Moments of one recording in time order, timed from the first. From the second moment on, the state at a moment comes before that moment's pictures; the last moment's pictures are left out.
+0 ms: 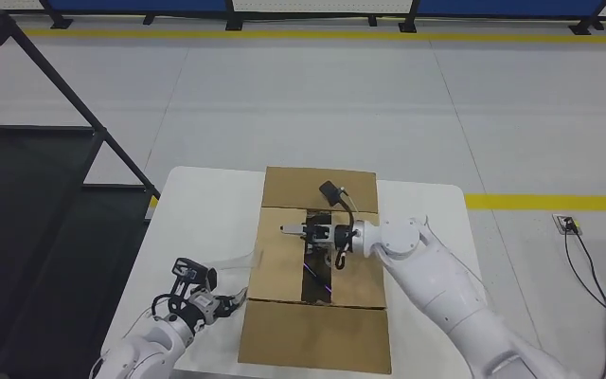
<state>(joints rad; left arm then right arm) 1.45 -1.07 -1.46 -1.73 0.90 -0.32 -0.33 -0.41 -1.41 0.77 -0.77 0.34 -0.33 0.96</state>
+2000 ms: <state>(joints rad) 1.55 -1.07 -1.55 -1.92 0.85 -0.38 -0.17 -0.41 -1.50 0.83 -0.81 0.48 -0.65 1.06</state>
